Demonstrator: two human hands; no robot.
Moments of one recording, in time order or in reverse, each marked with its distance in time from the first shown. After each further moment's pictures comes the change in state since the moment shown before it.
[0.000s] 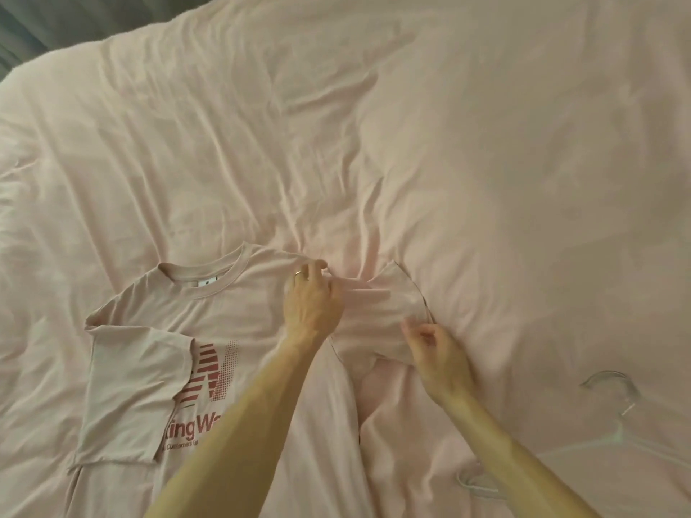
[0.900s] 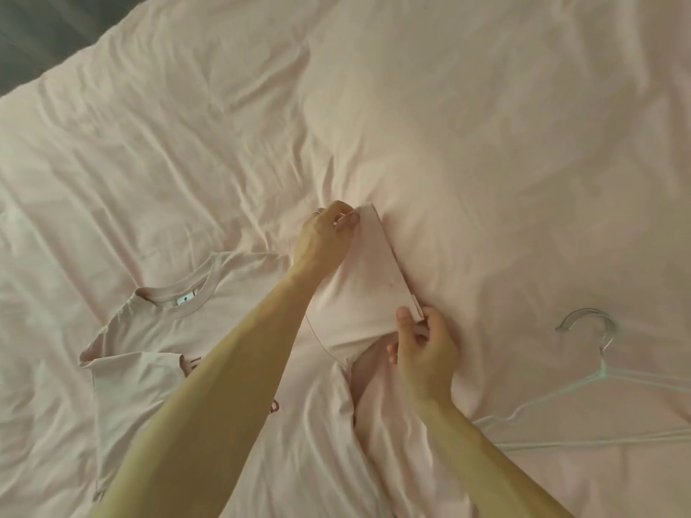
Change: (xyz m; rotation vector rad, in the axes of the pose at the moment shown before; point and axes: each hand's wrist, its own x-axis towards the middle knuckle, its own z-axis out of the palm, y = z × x) left_hand 0.051 0.082 0.018 -0.134 -0.189 0.233; right_hand -0.037 0.008 0.010 0.663 0.284 -0.001
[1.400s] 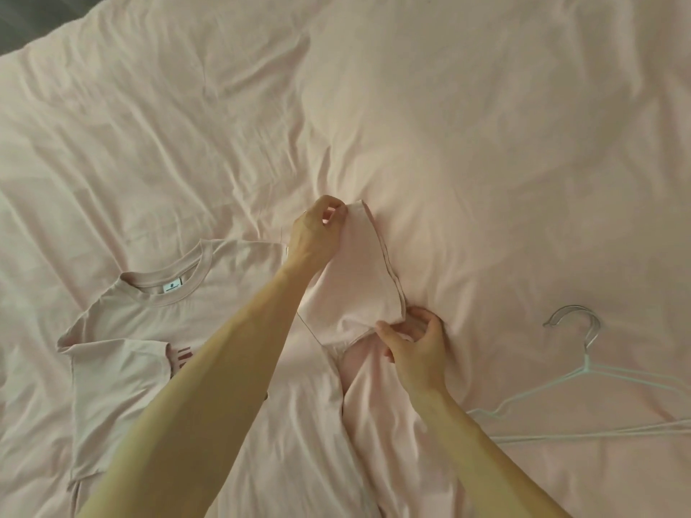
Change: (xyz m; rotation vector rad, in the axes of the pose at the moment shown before) left_hand -0.008 -0.002 0.003 -0.121 0.039 -0.105; right_hand 0.004 0.009 -0.012 0.042 -0.081 0.235
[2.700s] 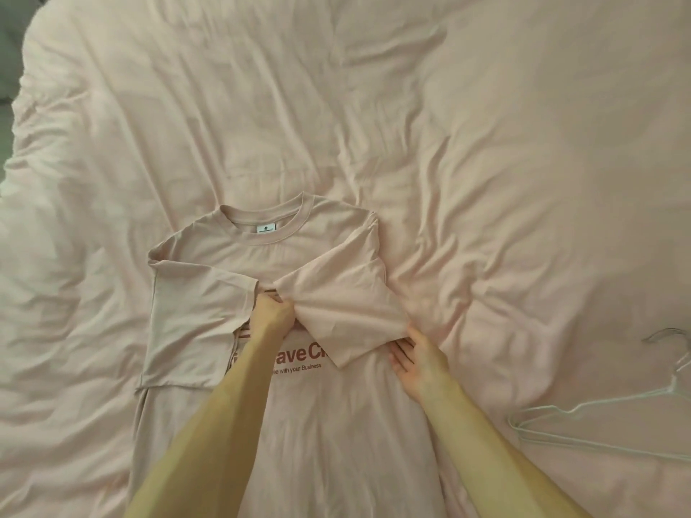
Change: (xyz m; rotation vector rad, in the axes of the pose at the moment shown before) left_hand -0.139 -0.235 -0.117 -0.215 0.141 -0.771; right_hand -0.051 0.062 0.107 0.214 -0.063 0.569
